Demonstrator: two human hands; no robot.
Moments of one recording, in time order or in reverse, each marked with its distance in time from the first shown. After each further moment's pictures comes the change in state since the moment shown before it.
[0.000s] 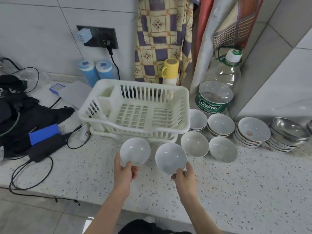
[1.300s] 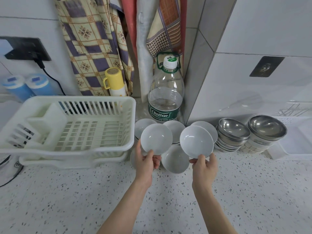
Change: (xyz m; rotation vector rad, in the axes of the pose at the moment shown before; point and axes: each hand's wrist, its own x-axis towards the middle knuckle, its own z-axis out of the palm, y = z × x) left_hand -0.034 -0.001 0.255 -0.067 -0.330 0.128; right_hand 0.098 -0.025 -0.180 0.395 0.575 -0.095
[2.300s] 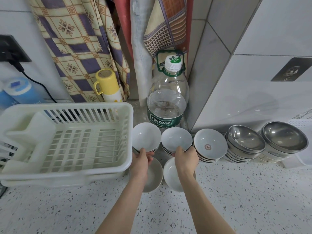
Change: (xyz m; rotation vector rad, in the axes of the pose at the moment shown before) left_hand 0.086 -0.003 0.005 0.030 0.227 -0.182; right_hand 0.050 0.002 0.103 -0.438 -0.082 0.116
